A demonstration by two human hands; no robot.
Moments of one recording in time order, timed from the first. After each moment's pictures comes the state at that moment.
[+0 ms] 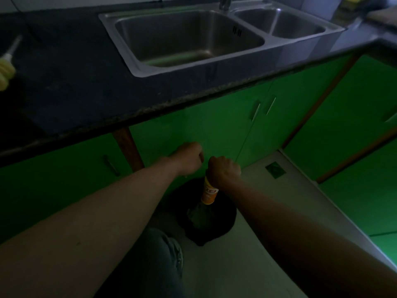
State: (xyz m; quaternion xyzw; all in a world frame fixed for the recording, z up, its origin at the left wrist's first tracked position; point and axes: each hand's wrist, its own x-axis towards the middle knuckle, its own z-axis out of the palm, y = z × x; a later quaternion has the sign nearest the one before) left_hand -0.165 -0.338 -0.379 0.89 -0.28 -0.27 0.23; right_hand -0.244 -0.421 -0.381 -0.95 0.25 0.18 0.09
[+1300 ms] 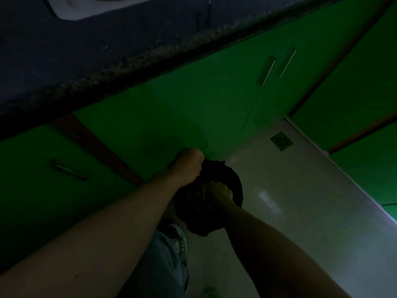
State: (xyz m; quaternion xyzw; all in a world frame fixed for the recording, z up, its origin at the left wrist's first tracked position) left_hand -0.151 -0.359 -0.501 0.86 -0.29 -0.34 0.26; right_hand -0.244 -0.430 -0.566 -0.85 0.32 0.35 0.24
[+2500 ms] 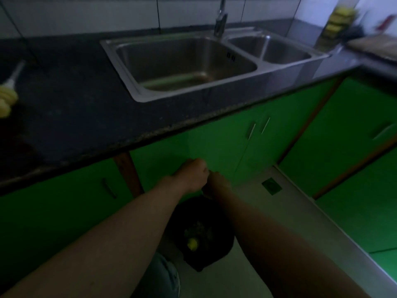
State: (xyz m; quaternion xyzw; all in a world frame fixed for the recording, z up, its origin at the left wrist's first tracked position) left_hand -0.165 -0.349 -0.366 0.89 -0.33 -0.22 0.24; right_hand -0.213 -0.432 -0.411 -0.93 0.27 0.16 0.20
